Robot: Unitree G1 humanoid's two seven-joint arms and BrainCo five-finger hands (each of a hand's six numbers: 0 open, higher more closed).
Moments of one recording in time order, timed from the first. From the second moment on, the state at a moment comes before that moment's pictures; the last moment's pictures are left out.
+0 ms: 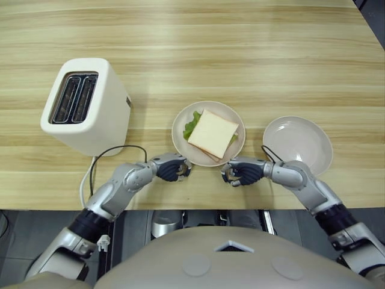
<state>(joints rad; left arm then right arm) 0.00 0.55 -0.47 0.01 0.55 -0.17 -0.52 -0.09 -0.59 0.46 0.19 -0.46 -0.46 0.61</state>
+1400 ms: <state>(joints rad) -0.19 0.20 -0.15 0.39 0.01 -0.69 0.03 -0.34 -0.20 0.16 0.61 0.01 -0.86 0.19</state>
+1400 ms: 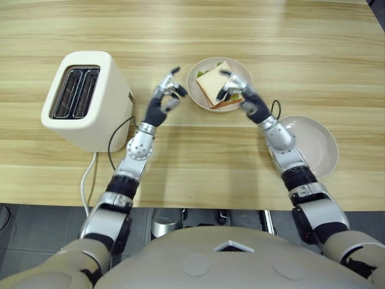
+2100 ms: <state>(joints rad) -0.13 0.10 -0.04 0.29 -0.05 -0.67 -0.03 -0.34 -0.12 -0.03 0.64 0.00 -0.92 0.04</state>
